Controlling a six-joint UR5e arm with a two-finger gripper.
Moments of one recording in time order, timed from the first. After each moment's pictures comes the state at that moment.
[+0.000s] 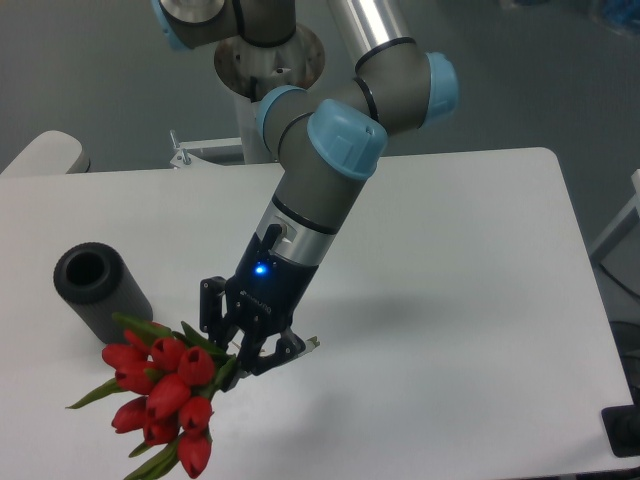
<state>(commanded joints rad) 2.38 -1.95 -1.50 -0.75 0.88 0.92</state>
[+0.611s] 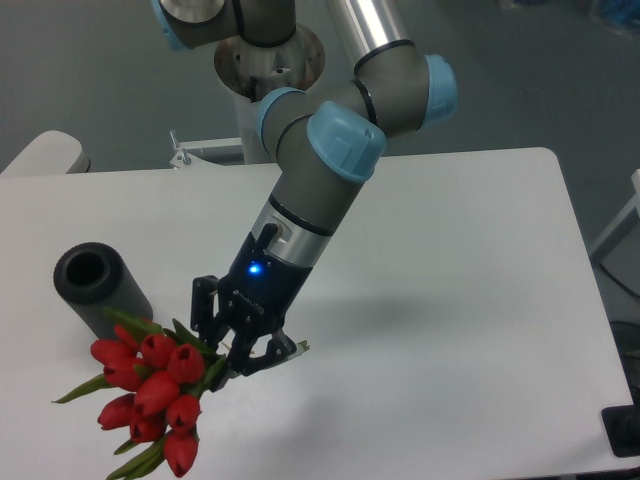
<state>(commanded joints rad) 2.37 -1.95 -1.50 -0.74 0.82 0.90</state>
